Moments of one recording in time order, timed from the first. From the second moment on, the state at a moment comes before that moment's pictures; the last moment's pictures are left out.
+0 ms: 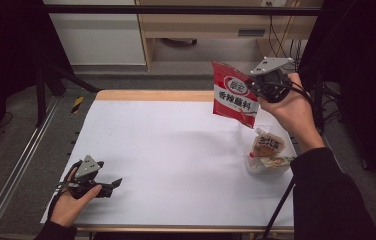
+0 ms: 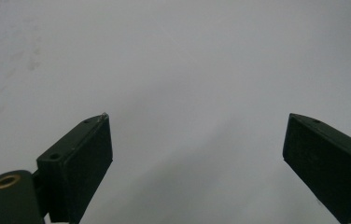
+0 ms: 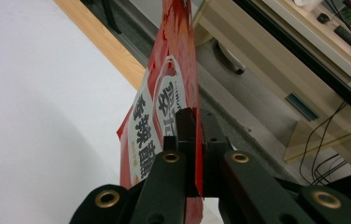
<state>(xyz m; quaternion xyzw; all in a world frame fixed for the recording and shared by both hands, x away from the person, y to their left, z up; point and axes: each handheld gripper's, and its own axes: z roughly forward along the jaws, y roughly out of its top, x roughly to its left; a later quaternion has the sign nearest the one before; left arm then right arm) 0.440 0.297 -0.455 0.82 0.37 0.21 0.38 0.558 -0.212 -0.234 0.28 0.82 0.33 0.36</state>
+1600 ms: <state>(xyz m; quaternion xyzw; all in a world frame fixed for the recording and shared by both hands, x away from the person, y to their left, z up) 0.441 0.292 -0.457 0.83 0.35 0.21 0.37 0.559 -0.291 -0.289 0.36 0.80 0.32 0.36</state>
